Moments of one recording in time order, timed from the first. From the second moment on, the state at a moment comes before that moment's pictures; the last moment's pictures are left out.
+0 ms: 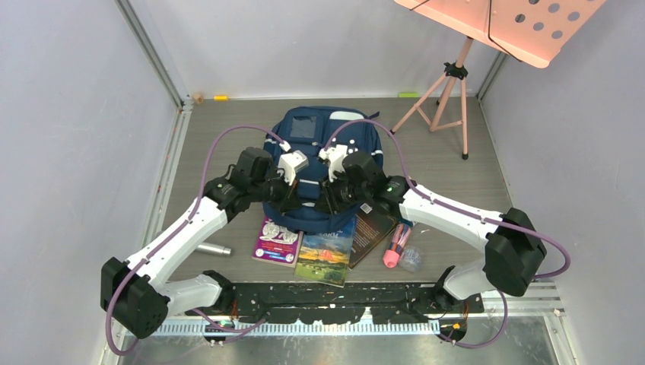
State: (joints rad) left arm -0.55 1.14 0.96 -0.56 0.43 0.07; right arm 0.83 1.43 1.02 -0.20 -0.28 0.27
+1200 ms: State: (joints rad) left arm -0.55 1.20 0.97 -0.50 0.45 0.05; right arm 0.82 1.37 1.02 -0.24 -0.31 0.24
